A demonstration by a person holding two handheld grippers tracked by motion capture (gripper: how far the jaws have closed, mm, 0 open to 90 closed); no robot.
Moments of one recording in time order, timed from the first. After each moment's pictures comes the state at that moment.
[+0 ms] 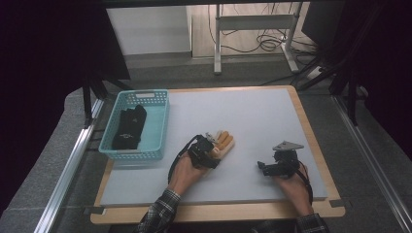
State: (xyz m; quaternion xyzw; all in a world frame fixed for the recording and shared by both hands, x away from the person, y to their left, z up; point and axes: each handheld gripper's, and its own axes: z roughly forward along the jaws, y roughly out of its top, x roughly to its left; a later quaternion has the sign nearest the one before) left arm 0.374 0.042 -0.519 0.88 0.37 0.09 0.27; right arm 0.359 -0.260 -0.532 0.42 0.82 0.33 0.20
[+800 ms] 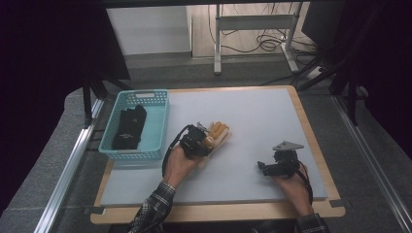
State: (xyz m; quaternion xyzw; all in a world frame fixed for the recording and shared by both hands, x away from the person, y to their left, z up) left arm 0.386 0.069 -0.479 0.86 0.40 0.09 0.30; right arm 0.359 -0.260 -0.532 0.42 0.82 0.33 0.20
